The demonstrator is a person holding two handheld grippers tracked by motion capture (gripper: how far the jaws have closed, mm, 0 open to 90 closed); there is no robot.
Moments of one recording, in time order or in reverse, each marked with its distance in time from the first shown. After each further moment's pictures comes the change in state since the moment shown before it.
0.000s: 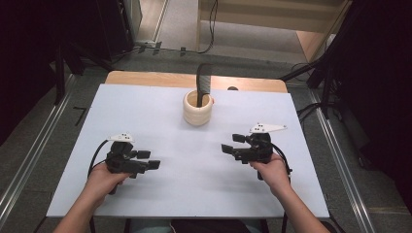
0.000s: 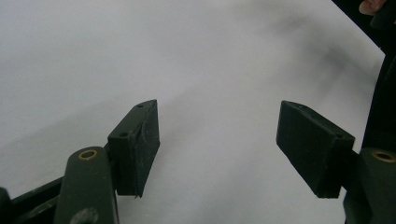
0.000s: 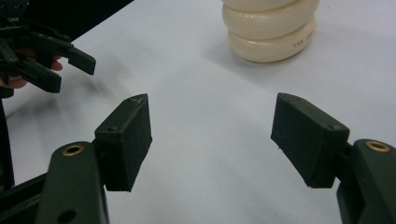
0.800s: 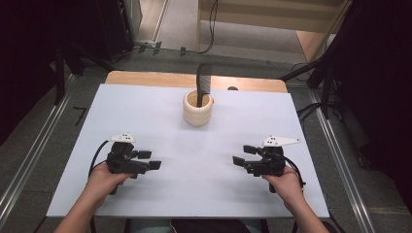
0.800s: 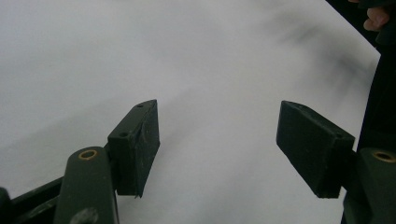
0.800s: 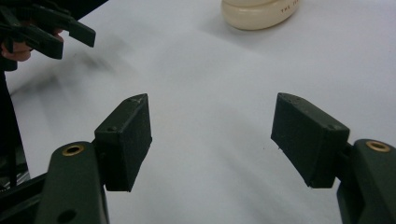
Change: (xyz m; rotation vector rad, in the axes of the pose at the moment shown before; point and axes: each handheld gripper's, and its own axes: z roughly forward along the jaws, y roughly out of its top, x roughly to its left) left arm -0.003 0.001 0.000 -0.010 -0.010 0.008; right arm 0.000 -0.034 -0.031 0.012 -0.014 0.015
